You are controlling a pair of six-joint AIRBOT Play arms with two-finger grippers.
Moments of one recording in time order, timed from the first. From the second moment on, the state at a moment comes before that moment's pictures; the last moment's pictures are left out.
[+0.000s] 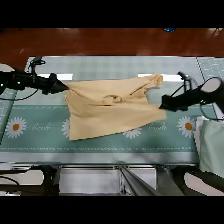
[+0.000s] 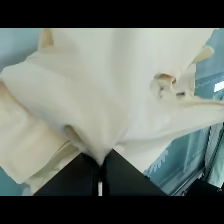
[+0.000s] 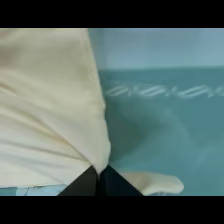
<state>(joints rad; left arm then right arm) 0.23 -1.50 1.16 0.68 -1.31 -1.15 -0.11 -1.25 0.97 -1.11 1.16 1.47</state>
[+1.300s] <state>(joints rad) 0.39 -0.98 0.61 0.62 -1.32 -1.16 -0.45 -1.56 1.54 -1.06 1.42 1.47</state>
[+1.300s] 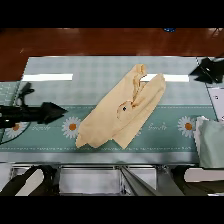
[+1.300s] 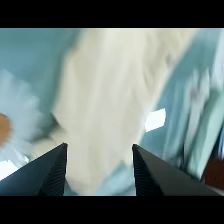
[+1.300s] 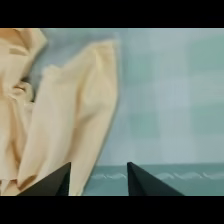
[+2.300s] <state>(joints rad) -0.10 -1.14 0.46 0.64 -1.16 -1.31 -0.39 -0.98 0.47 -0.93 1.19 1.34</state>
